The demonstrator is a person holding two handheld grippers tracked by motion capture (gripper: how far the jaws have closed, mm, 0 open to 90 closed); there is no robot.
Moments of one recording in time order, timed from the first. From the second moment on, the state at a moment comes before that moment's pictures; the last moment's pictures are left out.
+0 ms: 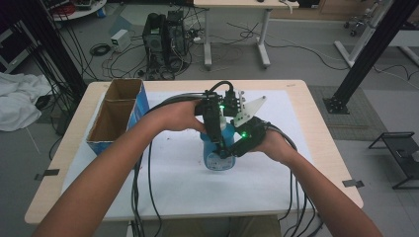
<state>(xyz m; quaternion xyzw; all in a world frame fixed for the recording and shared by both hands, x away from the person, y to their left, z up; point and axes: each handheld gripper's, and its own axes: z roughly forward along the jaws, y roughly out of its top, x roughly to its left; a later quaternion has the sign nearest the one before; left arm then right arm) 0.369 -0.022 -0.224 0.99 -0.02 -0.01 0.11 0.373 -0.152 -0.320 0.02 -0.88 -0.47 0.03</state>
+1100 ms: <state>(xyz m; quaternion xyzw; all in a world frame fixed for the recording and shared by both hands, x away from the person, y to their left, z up) 0.362 -0.015 -0.217 0.99 -0.02 0.01 0.10 0.363 -0.164 -0.313 -0.01 -0.88 -0.48 0.05</state>
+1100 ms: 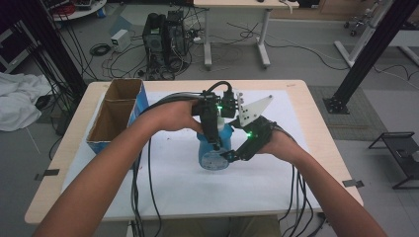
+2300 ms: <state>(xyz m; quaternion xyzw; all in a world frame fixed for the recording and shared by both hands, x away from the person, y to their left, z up) 0.385 0.053 -0.187 0.98 0.16 0.06 0.12 0.376 -0.250 -0.295 -0.09 -0.96 -0.26 -0.03</state>
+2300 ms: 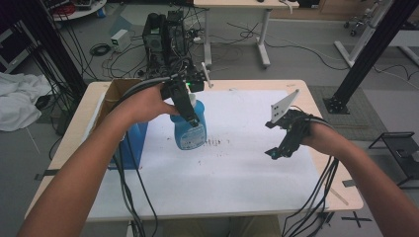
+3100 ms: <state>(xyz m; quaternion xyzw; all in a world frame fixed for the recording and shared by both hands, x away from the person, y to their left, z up) 0.391 0.097 -0.130 0.94 0.30 0.09 0.12 0.386 -0.283 -0.289 -0.11 -0.96 -0.24 -0.04</state>
